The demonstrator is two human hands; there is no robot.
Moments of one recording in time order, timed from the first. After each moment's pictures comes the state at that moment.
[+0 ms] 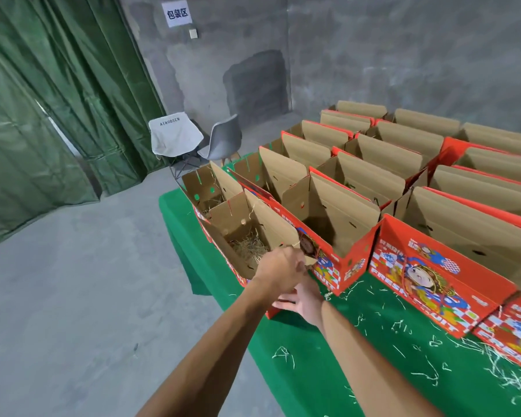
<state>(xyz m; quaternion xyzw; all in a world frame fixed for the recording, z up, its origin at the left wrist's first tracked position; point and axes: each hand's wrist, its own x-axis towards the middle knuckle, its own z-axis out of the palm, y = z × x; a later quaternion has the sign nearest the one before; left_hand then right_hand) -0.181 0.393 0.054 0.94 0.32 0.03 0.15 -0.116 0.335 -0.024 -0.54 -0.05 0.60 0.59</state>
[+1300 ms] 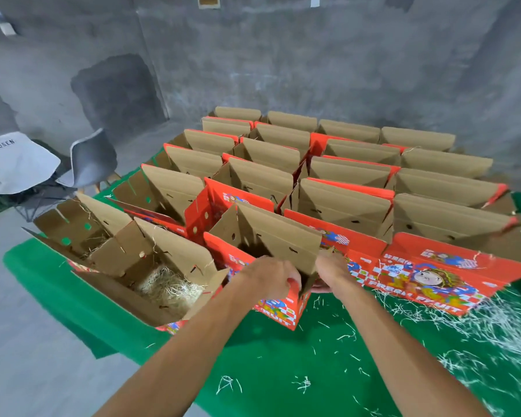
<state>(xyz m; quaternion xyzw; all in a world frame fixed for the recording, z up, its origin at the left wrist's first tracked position) -0.077 0.359 0.063 0.98 -0.04 -0.14 0.13 0.044 0.229 -0.011 -0.80 0.08 0.29 0.52</state>
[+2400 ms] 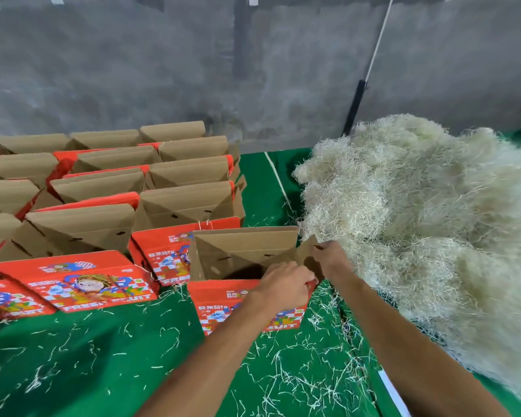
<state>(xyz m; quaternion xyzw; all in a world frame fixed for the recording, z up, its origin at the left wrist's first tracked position) 0.046 -0.167 0.034 0.94 -0.31 -0.09 0.13 0.103 -0.321 -0.013 -0.88 0.24 0.06 0.40</state>
